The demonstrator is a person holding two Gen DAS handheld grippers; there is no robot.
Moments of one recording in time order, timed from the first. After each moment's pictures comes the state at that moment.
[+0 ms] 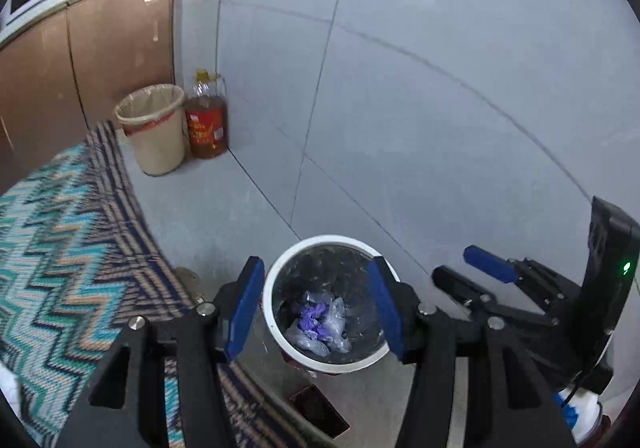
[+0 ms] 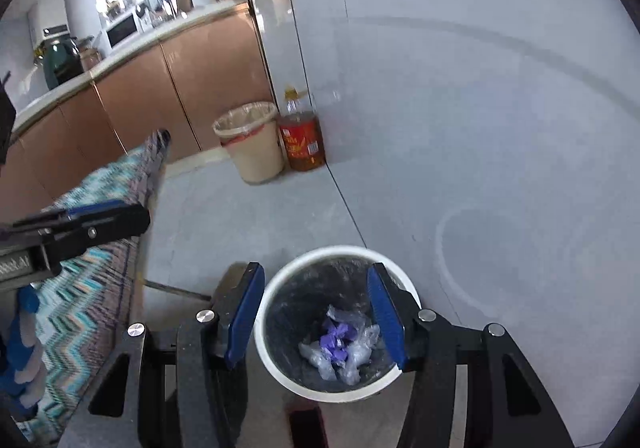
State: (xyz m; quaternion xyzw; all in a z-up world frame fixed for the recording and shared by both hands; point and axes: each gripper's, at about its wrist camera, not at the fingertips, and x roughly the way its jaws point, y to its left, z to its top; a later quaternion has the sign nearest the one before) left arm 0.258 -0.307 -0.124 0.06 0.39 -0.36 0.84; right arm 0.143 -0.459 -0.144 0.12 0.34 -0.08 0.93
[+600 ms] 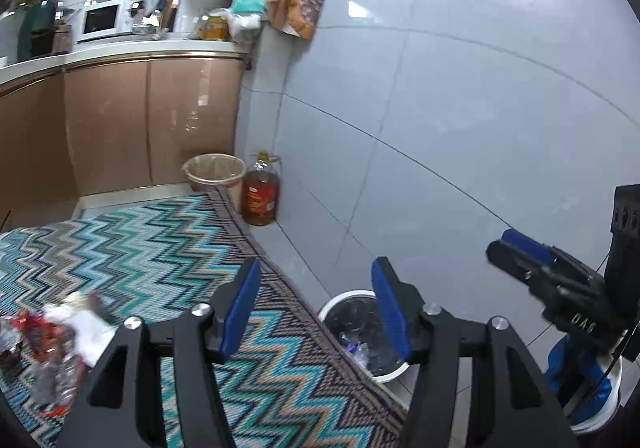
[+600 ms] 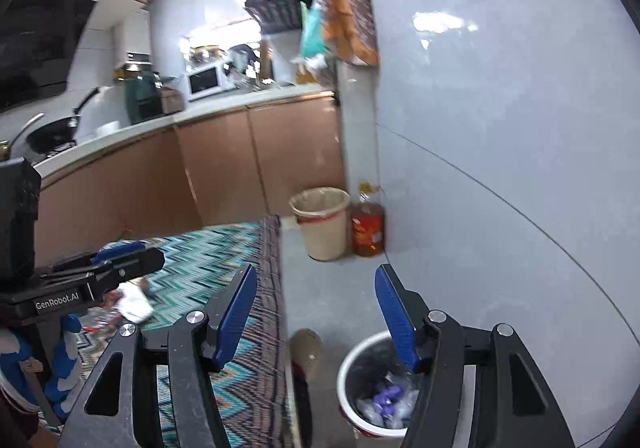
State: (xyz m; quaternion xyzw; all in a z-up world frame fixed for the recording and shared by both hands) left arm 0.194 -0.132 -0.027 -0.02 0.27 -0.31 0.91; right arm 0.093 -0.355 -0.022 0.06 0.21 0.00 0.97
